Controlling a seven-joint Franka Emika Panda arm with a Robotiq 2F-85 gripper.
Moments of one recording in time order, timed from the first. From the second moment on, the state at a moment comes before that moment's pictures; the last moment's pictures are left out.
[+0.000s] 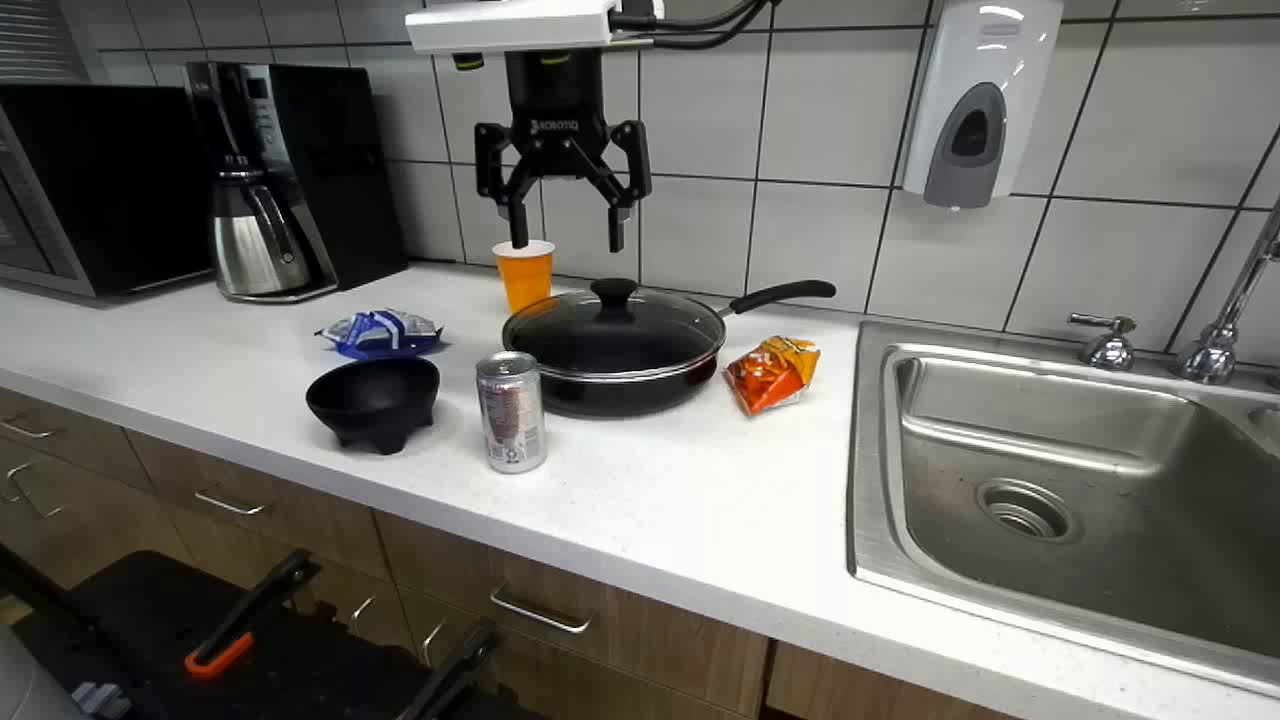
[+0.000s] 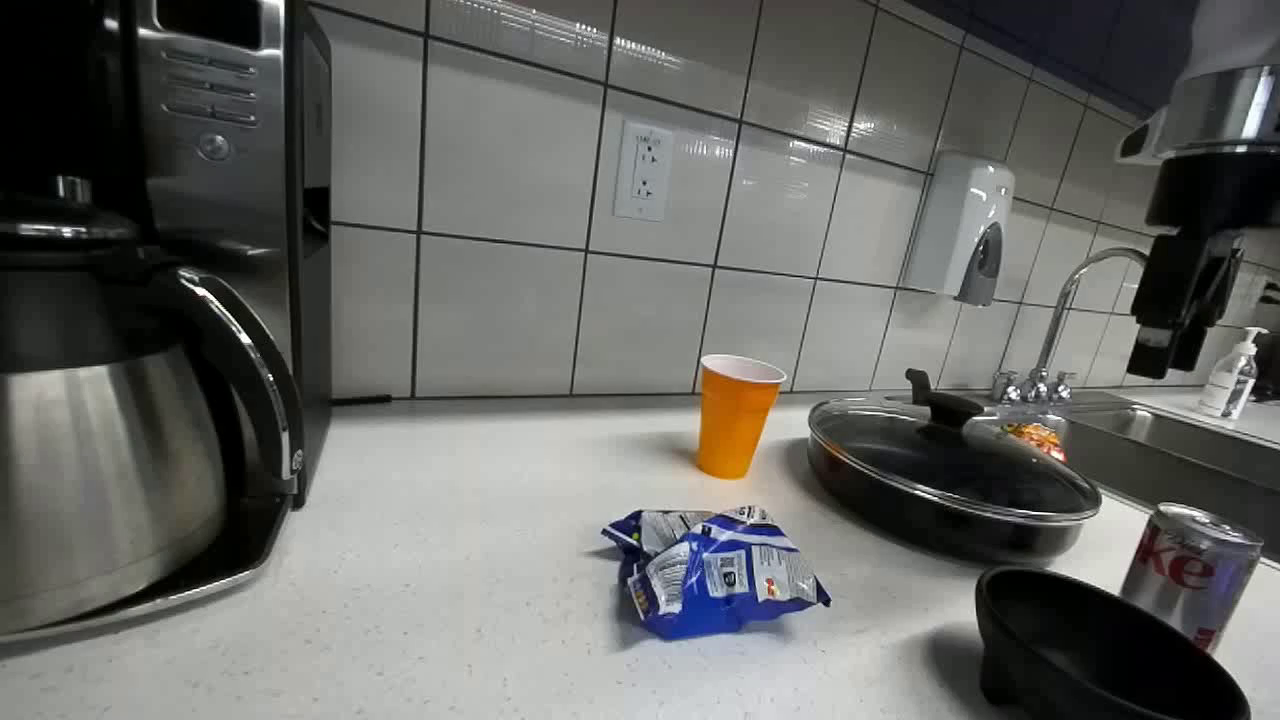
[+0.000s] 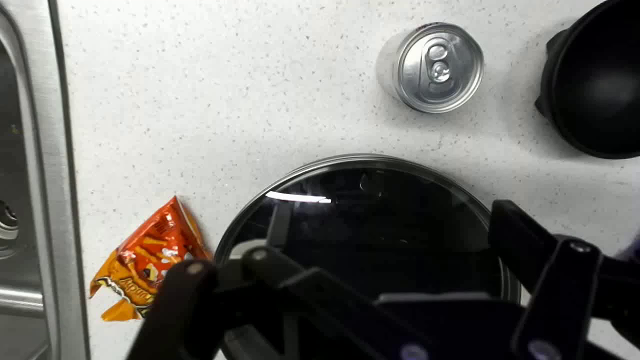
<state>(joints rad) -0.03 -0.28 -0.16 -2.43 -0.11 2.14 -0.31</state>
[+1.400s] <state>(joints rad) -0.03 -0.15 -0.15 -2.42 -0.07 2.42 -0.31</state>
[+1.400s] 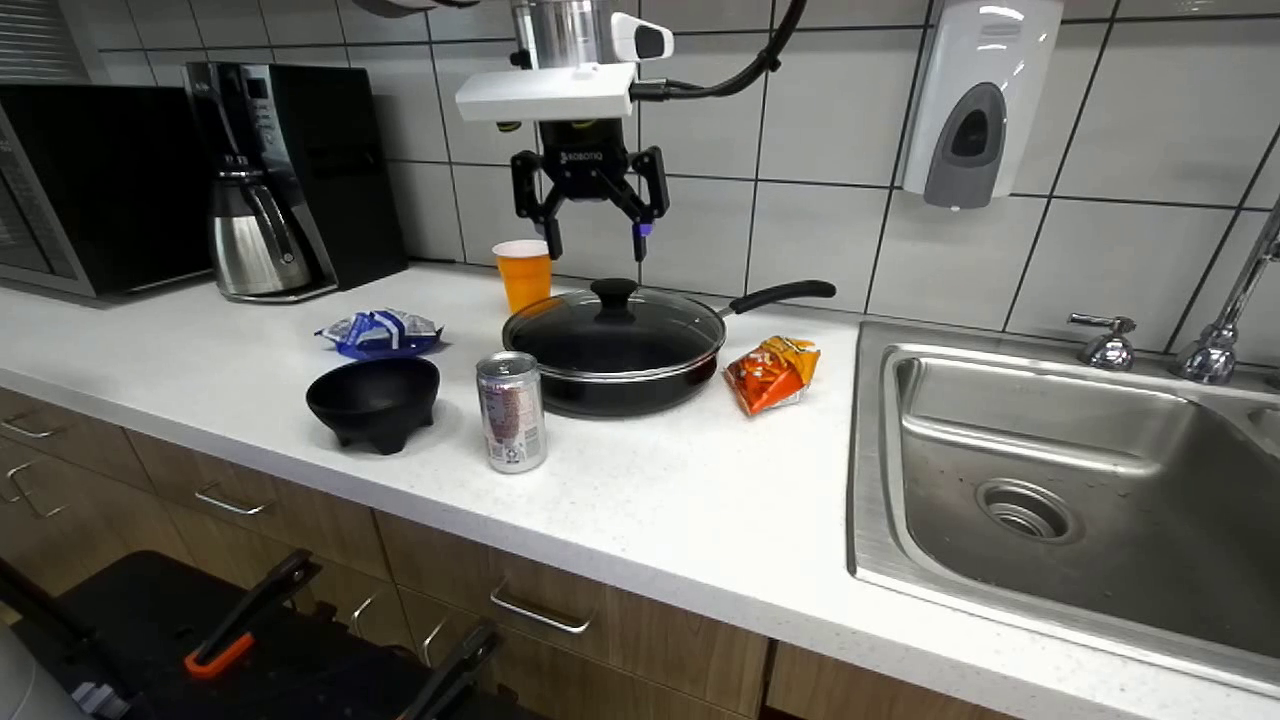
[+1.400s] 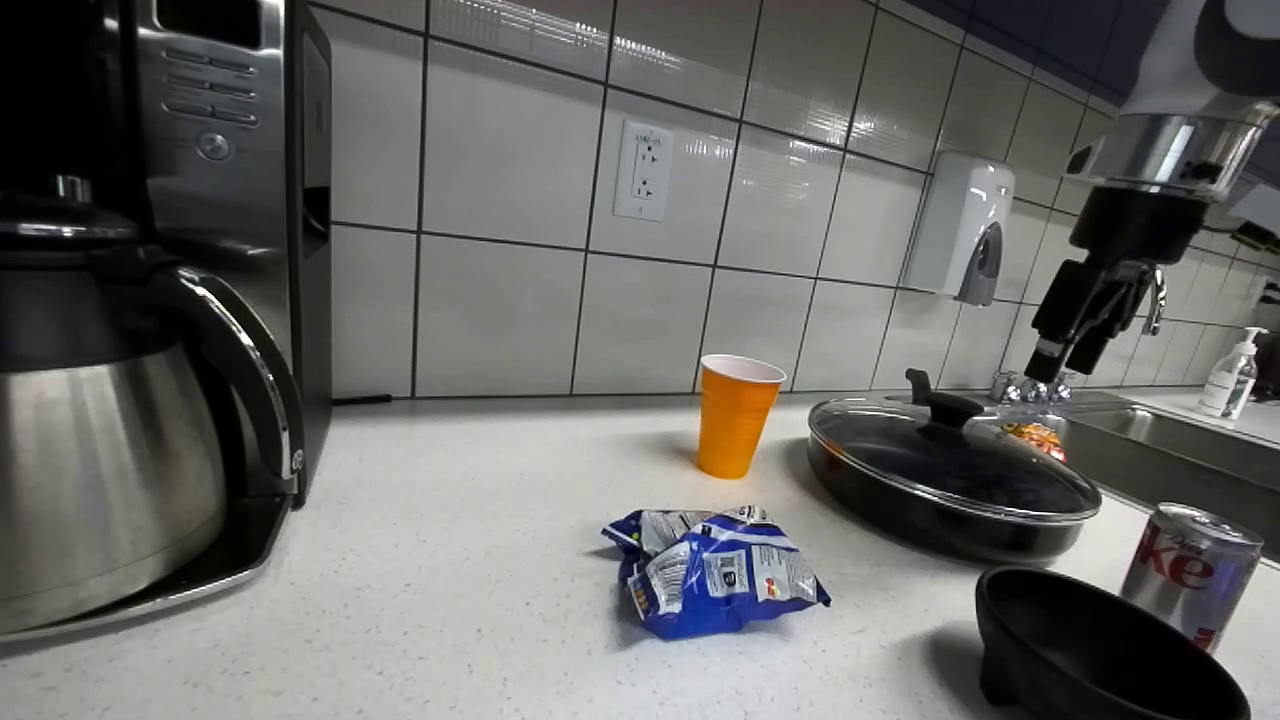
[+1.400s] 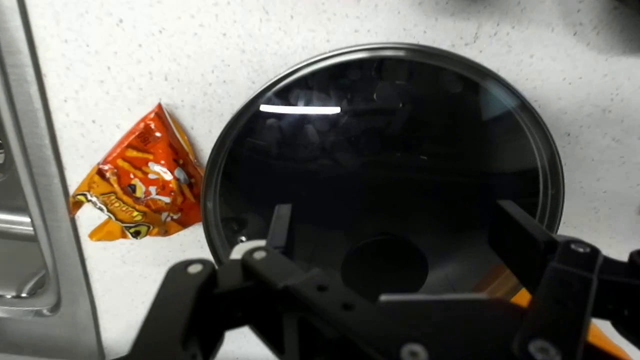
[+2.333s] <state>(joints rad) -0.03 0.07 -0.14 -2.26 0.04 2.52 -0.33</state>
